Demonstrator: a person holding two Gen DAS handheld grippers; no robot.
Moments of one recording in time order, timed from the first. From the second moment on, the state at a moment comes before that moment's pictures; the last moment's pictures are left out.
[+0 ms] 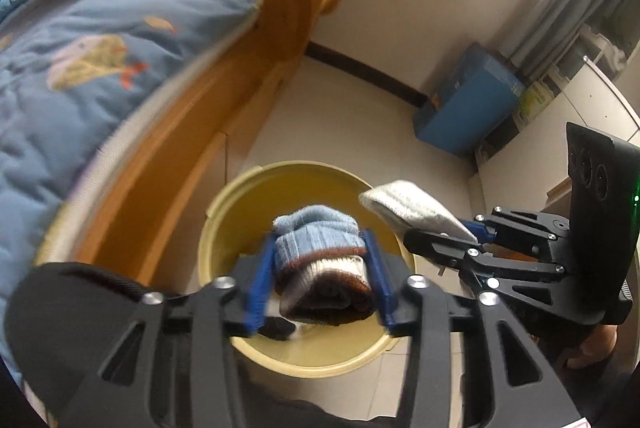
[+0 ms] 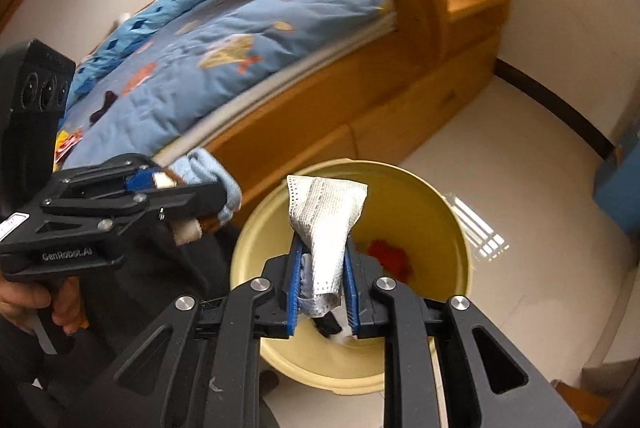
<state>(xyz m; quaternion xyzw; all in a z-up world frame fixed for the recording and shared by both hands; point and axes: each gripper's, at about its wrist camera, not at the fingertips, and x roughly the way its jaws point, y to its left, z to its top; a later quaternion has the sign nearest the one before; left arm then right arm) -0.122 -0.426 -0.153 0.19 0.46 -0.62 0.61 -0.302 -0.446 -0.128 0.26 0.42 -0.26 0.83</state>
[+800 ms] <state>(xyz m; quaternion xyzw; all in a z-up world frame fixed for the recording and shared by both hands) -0.104 -0.402 -0.137 0.18 0.41 -0.58 0.67 -0.289 -0.440 -0.123 0.24 0.41 -0.25 0.84</state>
